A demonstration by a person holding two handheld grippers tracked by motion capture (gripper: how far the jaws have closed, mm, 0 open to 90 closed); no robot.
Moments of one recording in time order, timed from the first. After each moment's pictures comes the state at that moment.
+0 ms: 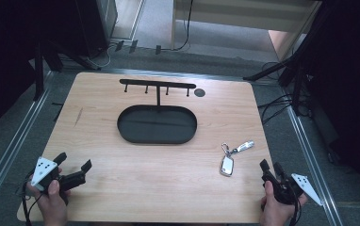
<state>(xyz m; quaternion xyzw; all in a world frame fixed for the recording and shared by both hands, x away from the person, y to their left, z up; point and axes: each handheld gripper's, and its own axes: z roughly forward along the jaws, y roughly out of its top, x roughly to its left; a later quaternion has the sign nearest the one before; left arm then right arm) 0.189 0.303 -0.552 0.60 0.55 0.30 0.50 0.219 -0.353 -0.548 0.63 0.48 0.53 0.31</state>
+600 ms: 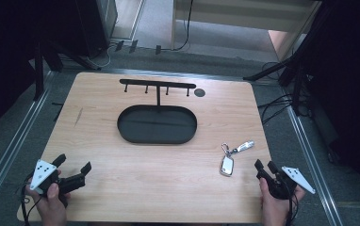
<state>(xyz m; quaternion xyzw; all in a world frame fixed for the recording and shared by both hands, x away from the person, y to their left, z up) 0.182 0.302 -0.552 0.60 0.54 0.31 0.50 0.233 -0.338 -0.537 0.63 0.56 0.45 0.29</state>
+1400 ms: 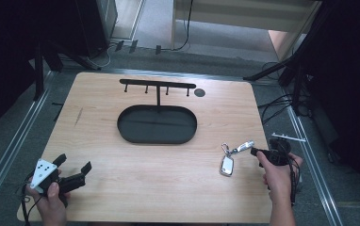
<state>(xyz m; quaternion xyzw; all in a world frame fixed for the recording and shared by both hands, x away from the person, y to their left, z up) 0.184 0.301 -0.552 0.61 0.55 0.30 0.49 0.315 -0.330 -0.488 0.70 0.64 0.28 0.15</state>
